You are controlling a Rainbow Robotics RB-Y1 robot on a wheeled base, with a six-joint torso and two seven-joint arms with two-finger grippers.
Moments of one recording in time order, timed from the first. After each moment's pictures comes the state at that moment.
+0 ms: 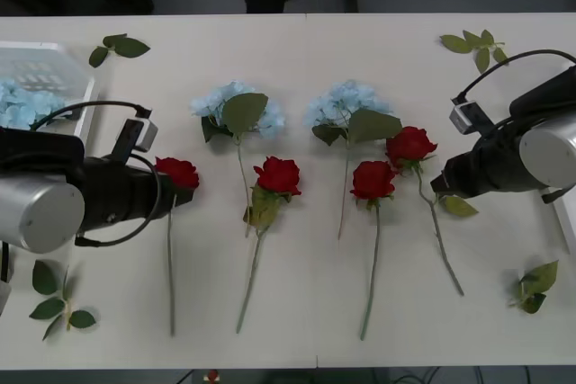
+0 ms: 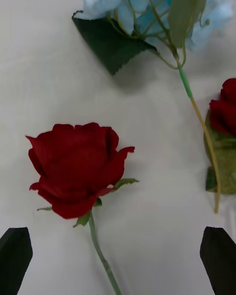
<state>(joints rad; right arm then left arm) -0.35 -0.78 0.26 -1.80 -0.71 1.39 1.43 -0.08 0.45 -0.06 -2.08 0.56 1.33 -1.54</state>
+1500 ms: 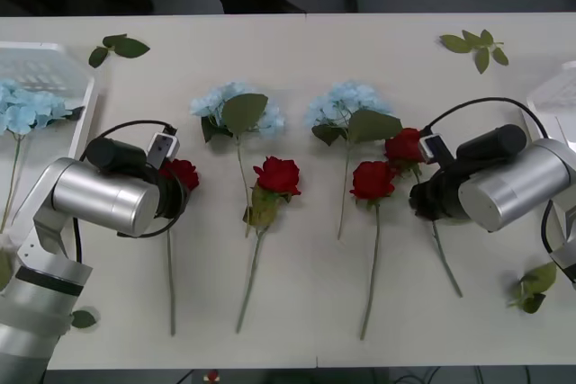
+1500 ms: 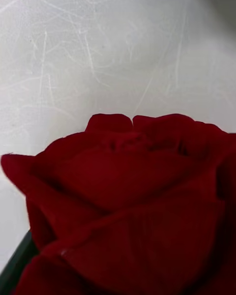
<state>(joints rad) -0.32 -0.65 0.41 -1.63 -0.50 1.16 1.38 -0.23 0.32 -0.18 -1.65 0.17 1.18 -1.54</state>
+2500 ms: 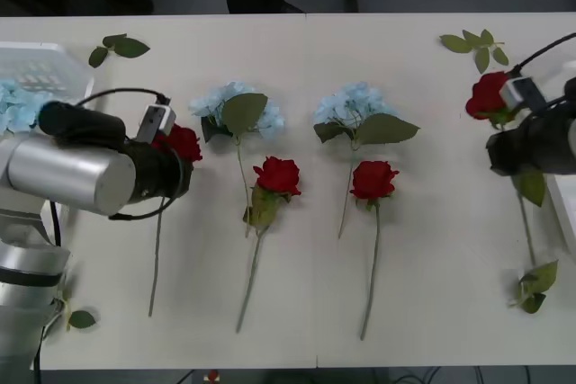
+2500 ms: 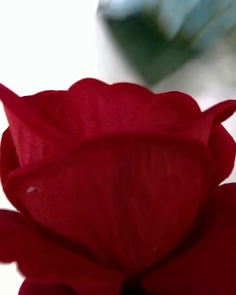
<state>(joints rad) -0.32 -0.87 0.14 -1.82 -0.70 1.36 1.37 -0.23 0.32 -0.09 -1.89 0.35 1.35 -1.52</state>
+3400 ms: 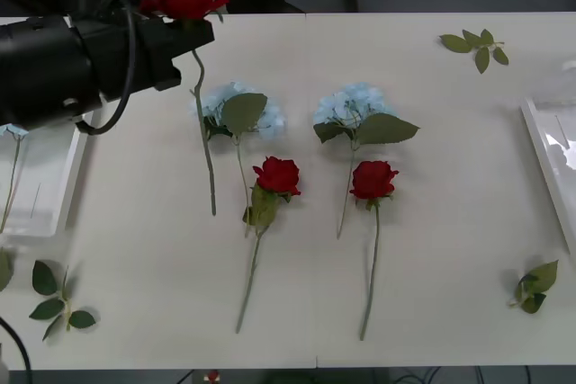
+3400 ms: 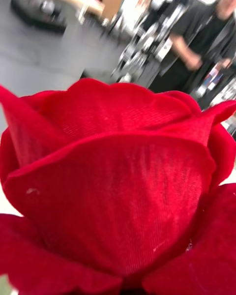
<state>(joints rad) -0.31 -1.12 -0.16 -1.15 -0.92 1.12 2.00 -0.34 0.41 0.16 -2.05 1.38 1.08 -1.88</state>
